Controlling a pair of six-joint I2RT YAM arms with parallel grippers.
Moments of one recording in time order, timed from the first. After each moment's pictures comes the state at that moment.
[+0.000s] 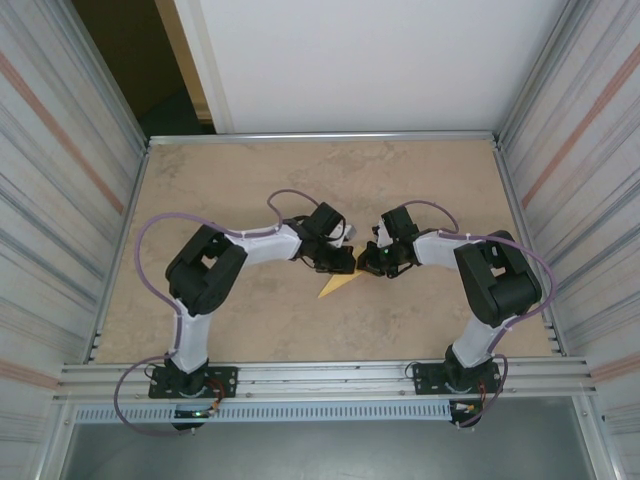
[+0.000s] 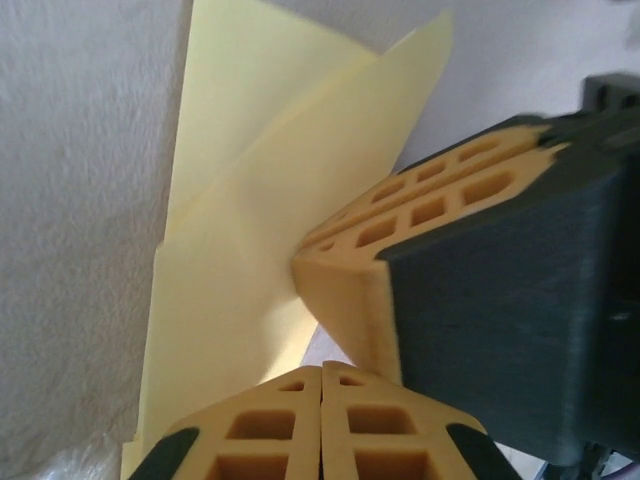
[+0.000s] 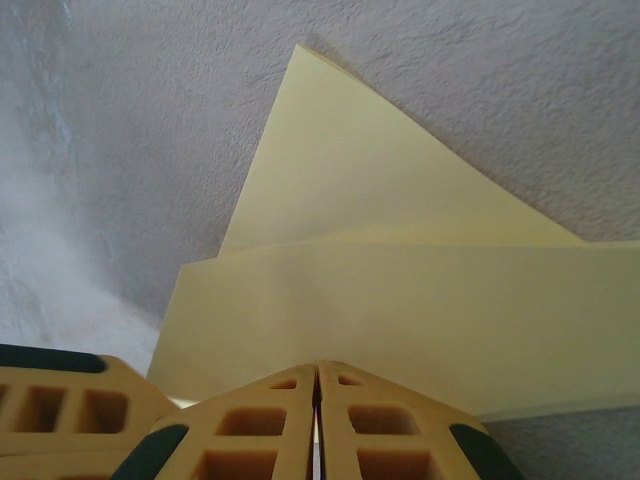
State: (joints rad) left arm -0.77 2.00 1.27 -0.33 0.49 -0.55; right arm 0.40 1.72 0.81 -0.22 -0.48 0.63
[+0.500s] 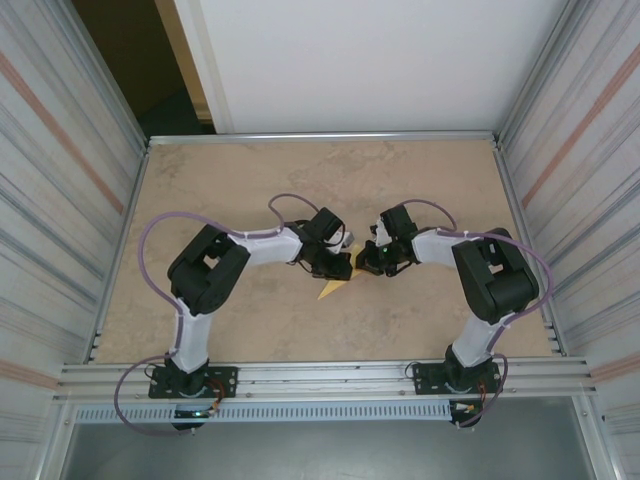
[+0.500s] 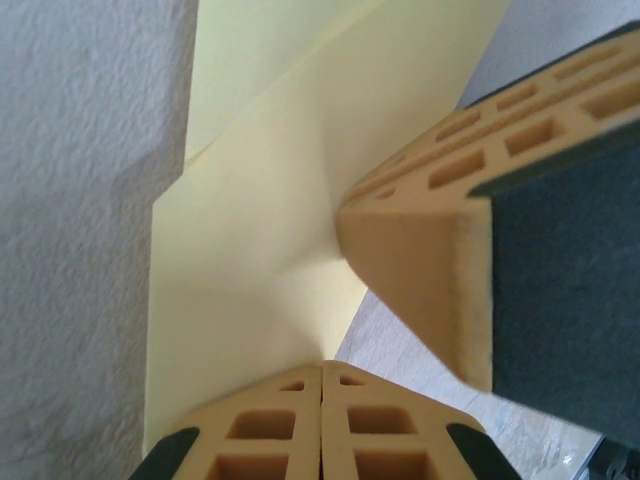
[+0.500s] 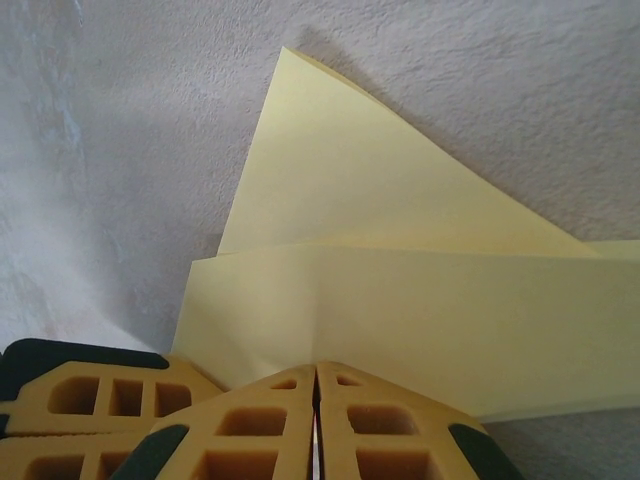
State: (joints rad) left arm -0.78 2.00 1.24 -0.36 0.47 -0.52; right arm 0.40 1.75 0.83 -0.22 -0.50 0.61
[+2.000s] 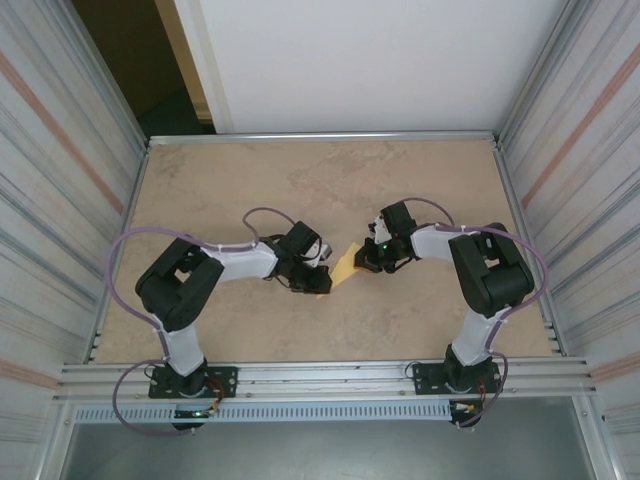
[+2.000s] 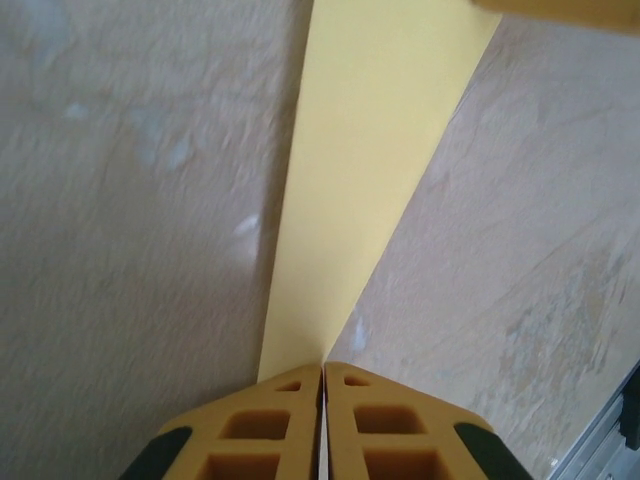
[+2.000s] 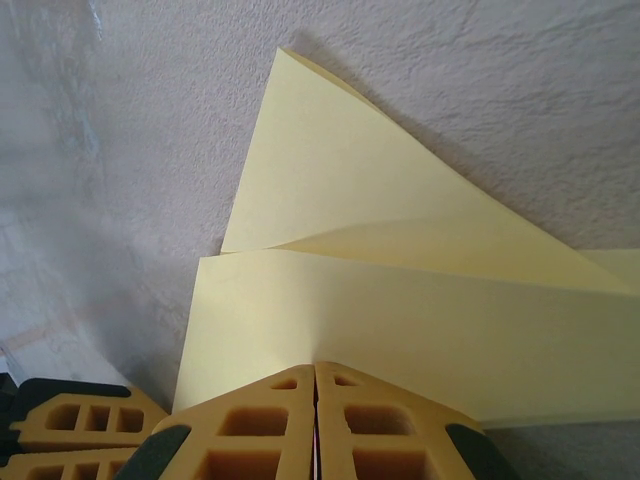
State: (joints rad) left arm -0.75 1.80 0.94 -0.30 0.47 -0.53; right arm 0.38 1.79 0.87 -0.23 -0.56 0.59
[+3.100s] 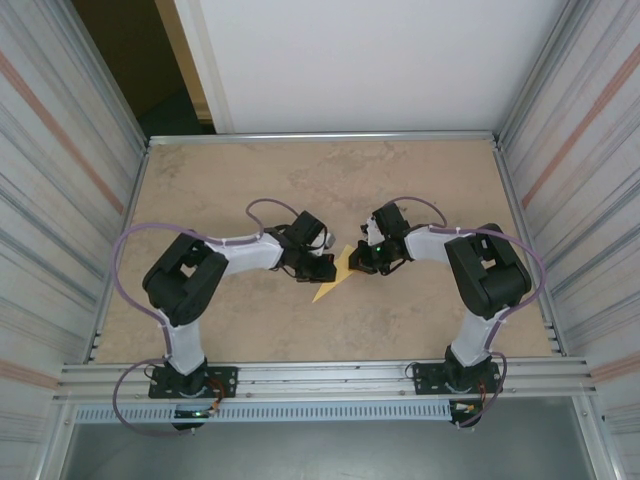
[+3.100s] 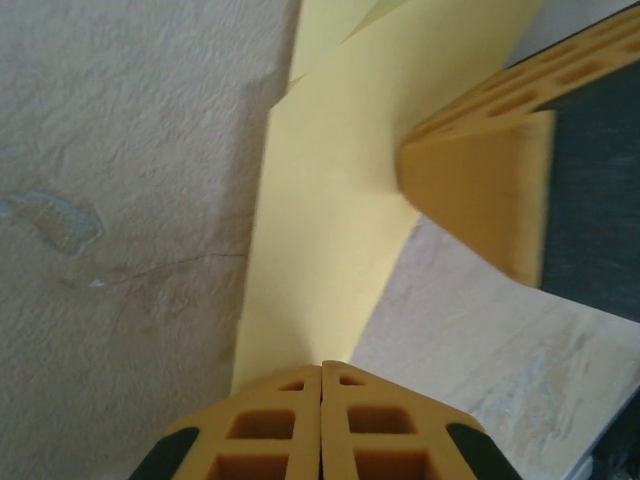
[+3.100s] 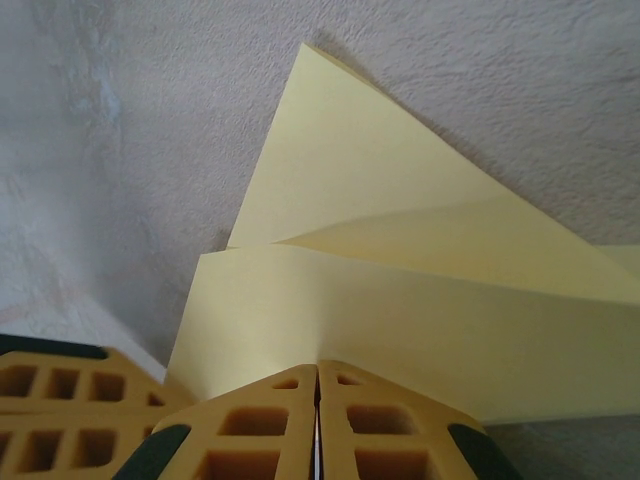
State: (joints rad) left arm -0.74 1.87 1.07 -0.32 0.43 -0.58; right arm 0.45 1.78 0.88 -0.24 -0.53 0.57
